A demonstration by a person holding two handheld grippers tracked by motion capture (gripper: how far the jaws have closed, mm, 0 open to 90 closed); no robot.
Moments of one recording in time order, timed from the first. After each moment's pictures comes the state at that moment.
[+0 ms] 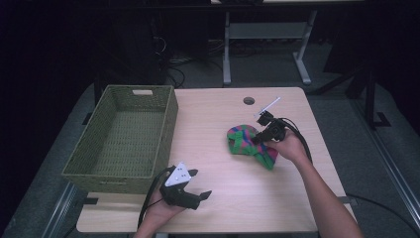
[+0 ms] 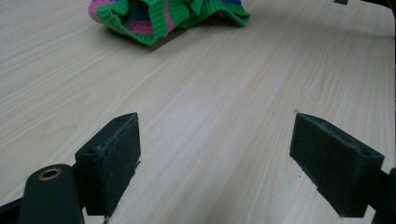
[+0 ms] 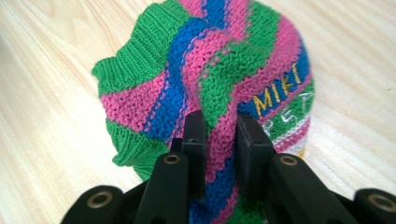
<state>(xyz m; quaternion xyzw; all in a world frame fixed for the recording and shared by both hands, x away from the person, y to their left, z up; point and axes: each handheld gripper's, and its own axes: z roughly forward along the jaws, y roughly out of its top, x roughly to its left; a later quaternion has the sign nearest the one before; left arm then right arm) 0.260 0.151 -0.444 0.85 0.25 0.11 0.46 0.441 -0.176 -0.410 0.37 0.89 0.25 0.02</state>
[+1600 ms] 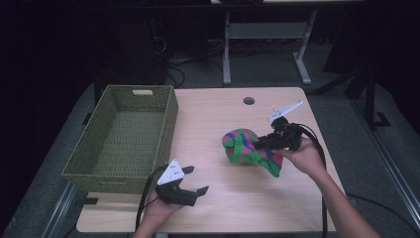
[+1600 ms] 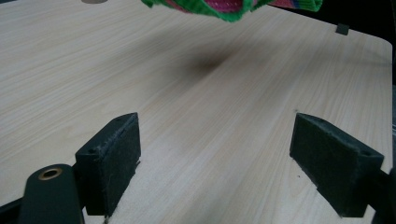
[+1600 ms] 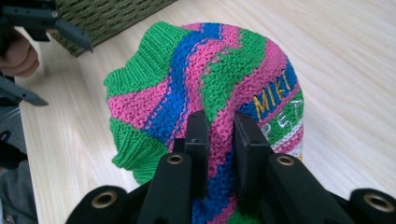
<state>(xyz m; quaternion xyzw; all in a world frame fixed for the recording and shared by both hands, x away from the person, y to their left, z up) 0.260 0.160 -0.438 0.82 0.27 0.12 0.50 0.370 -0.192 -0.359 0.31 0.88 0.37 0.01</state>
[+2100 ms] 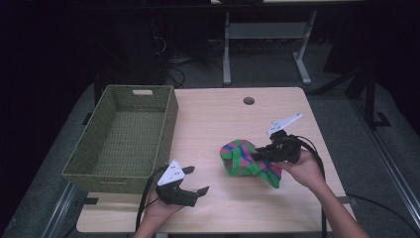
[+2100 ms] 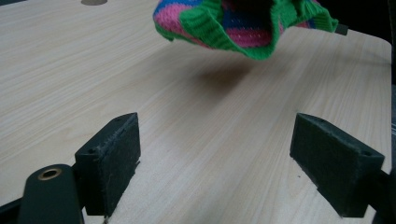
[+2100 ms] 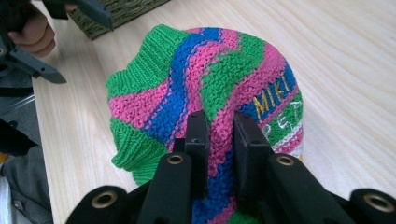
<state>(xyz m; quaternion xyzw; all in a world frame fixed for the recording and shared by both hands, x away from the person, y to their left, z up) 0.259 0.160 -0.438 0.82 0.27 0.12 0.50 0.344 -0.186 -0.374 0.29 0.88 0.37 0.01</state>
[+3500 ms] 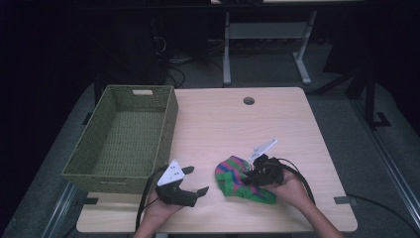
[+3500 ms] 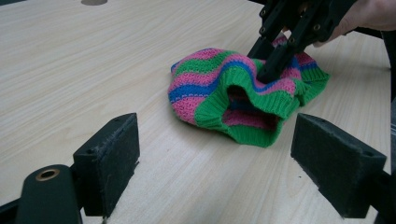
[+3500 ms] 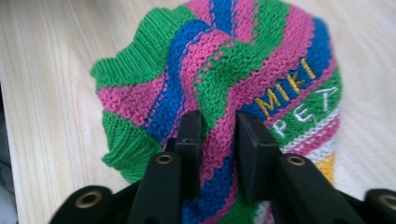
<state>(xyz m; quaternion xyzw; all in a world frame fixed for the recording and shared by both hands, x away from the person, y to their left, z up) 0.258 0.161 -0.438 0.82 0.27 0.12 0.50 0.323 -0.151 -0.444 0.26 0.91 0.31 -0.02</state>
